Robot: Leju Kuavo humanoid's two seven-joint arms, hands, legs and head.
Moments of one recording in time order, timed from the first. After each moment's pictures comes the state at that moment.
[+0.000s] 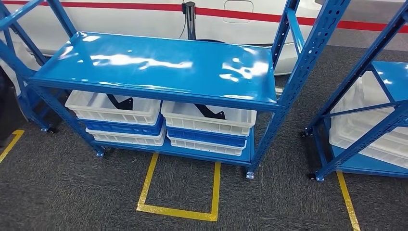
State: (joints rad) left arm -0.54 0.62 -0.38 -2.07 -0.49 0.45 0.51; right arm -0.17 -0.04 0.86 -0.23 -0.44 -0.38 0.00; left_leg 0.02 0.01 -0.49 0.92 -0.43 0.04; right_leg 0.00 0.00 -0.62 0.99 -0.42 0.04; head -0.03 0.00
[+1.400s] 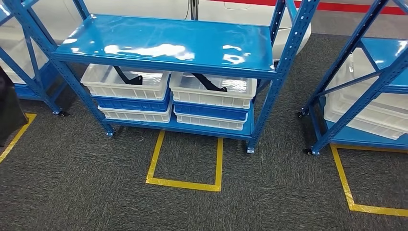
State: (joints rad) left arm -0.53 0.62 -0.37 -2.07 -0.48 0.47 0.51; right arm -0.16 -0.04 0.84 -0.23 -0.44 -0.35 0.00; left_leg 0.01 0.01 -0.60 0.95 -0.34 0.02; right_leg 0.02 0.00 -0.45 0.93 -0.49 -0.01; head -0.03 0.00
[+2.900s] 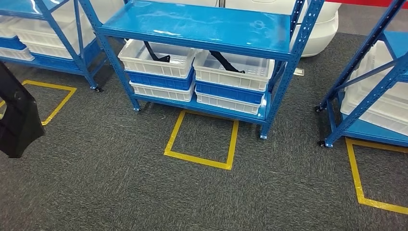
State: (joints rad) left arm -0.49 0.62 -0.34 -2.06 -0.33 0.57 0.56; right arm -0.15 -0.03 0.84 -0.23 -0.44 -0.35 0.00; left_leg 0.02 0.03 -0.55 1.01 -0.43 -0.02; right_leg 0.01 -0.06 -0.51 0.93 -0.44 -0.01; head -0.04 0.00
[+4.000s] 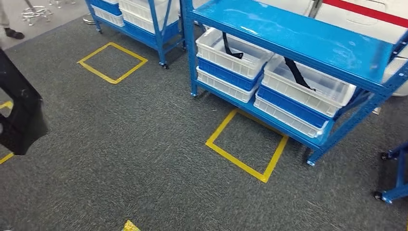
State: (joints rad) left arm -0.49 0.63 -0.36 -2.05 -0.28 0.56 0.53; right arm -0.15 -0.03 0.84 -0.23 -0.45 -0.35 -0.01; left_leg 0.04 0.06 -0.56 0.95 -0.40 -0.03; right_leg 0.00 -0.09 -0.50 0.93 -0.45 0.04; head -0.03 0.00
